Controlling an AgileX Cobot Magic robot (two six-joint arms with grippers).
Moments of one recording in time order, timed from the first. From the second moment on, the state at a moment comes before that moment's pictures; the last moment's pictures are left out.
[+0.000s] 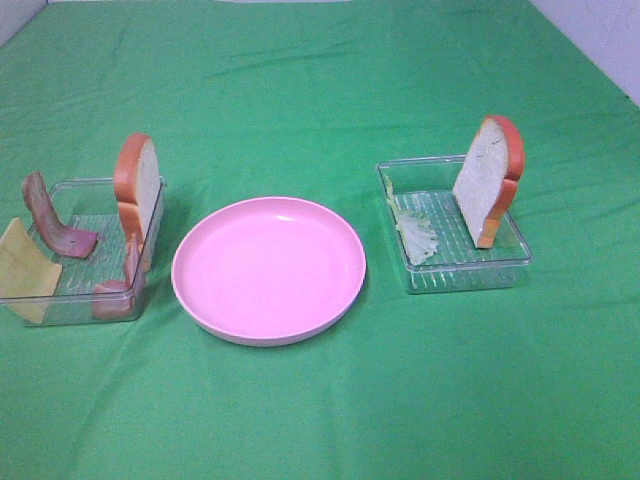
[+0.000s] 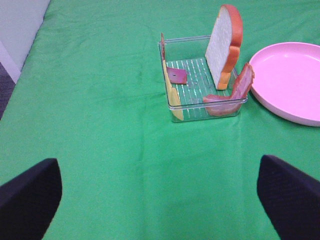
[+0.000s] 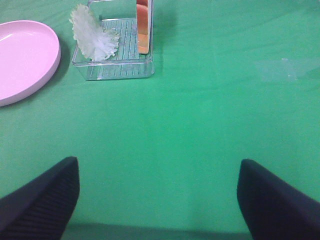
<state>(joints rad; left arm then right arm) -0.01 -0.01 -0.52 -0.01 1.08 0.02 0.07 0.00 -0.46 0.00 1.12 0.07</state>
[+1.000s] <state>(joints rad) -0.01 -0.01 -0.52 -0.01 1.08 0.02 0.07 0.21 -0.53 0.02 0.87 0.11</state>
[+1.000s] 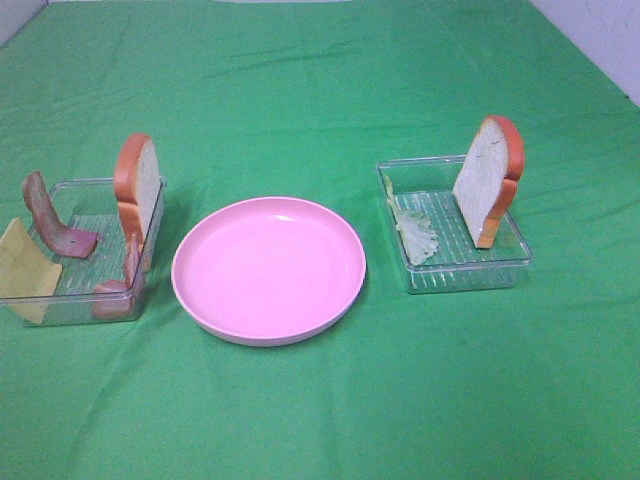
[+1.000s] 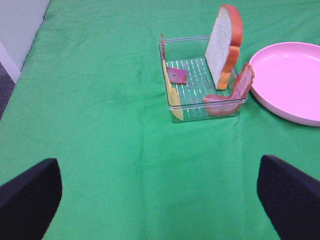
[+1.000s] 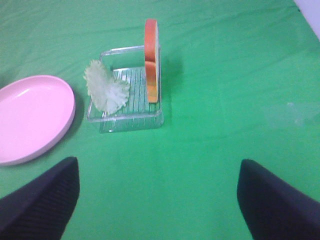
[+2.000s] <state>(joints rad) -0.01 -0.01 -0.52 -0.01 1.08 0.02 0.07 1.29 -1.20 0.02 0.95 0.05</state>
